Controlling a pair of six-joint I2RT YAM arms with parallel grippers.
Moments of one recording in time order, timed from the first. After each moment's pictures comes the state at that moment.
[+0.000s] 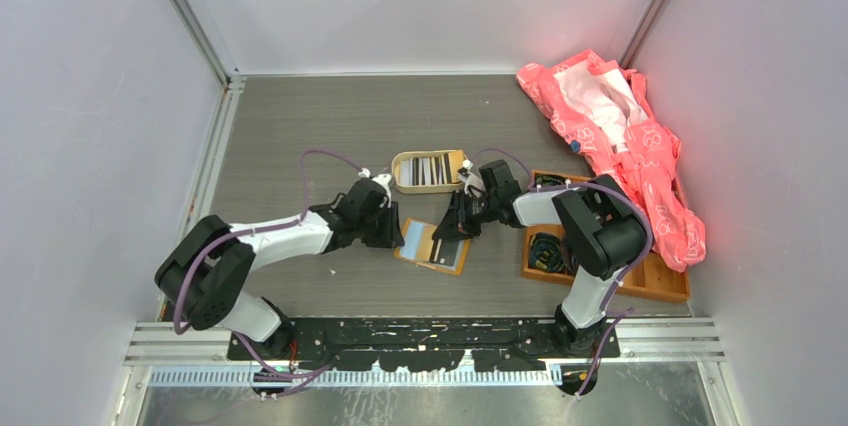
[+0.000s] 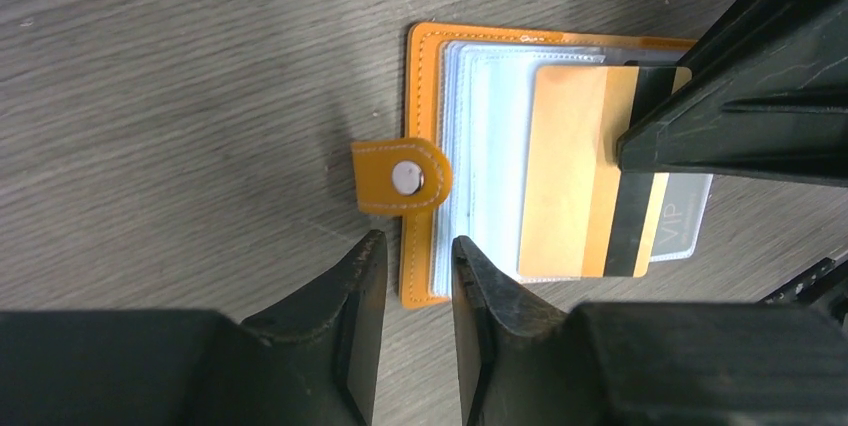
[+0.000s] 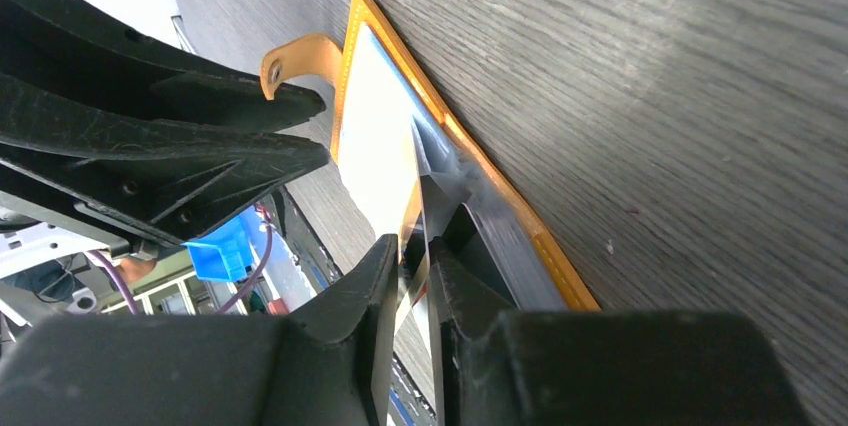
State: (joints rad) left arm -0.72 1.49 0.69 -0.08 0.10 -0.60; right arm 0.45 1.76 0.71 0.15 -0.79 0.68
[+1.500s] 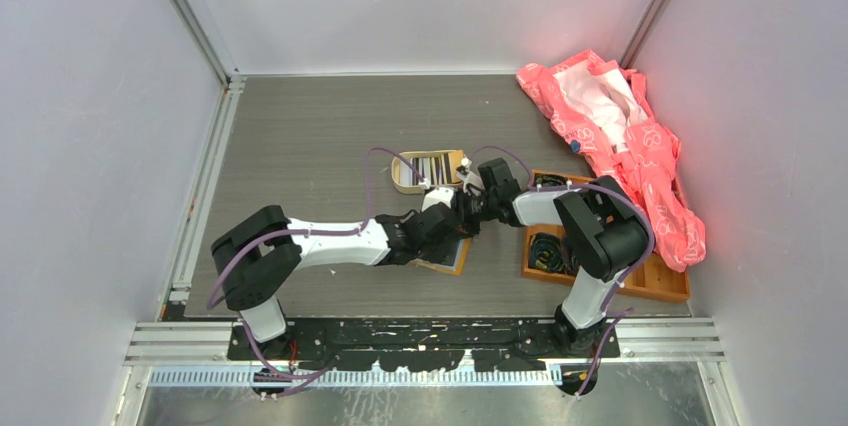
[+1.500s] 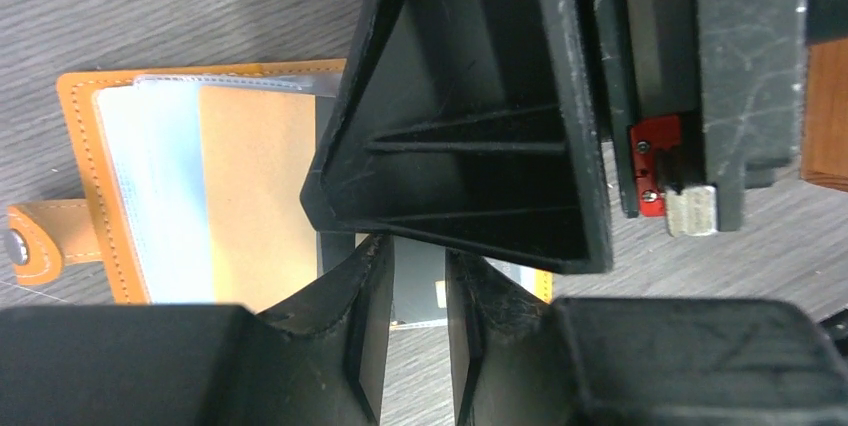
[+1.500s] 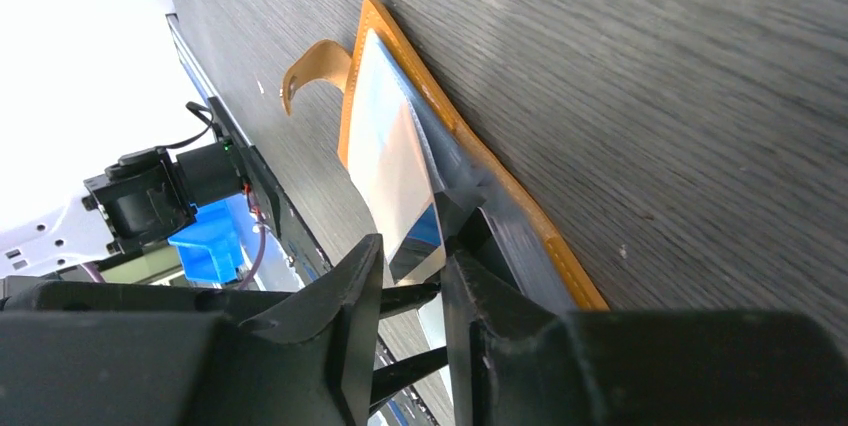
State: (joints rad) left arm -1.09 1.72 0.99 -0.19 -0.26 -0.72; right arm 0.45 1.75 0.72 0.13 -0.76 0.66
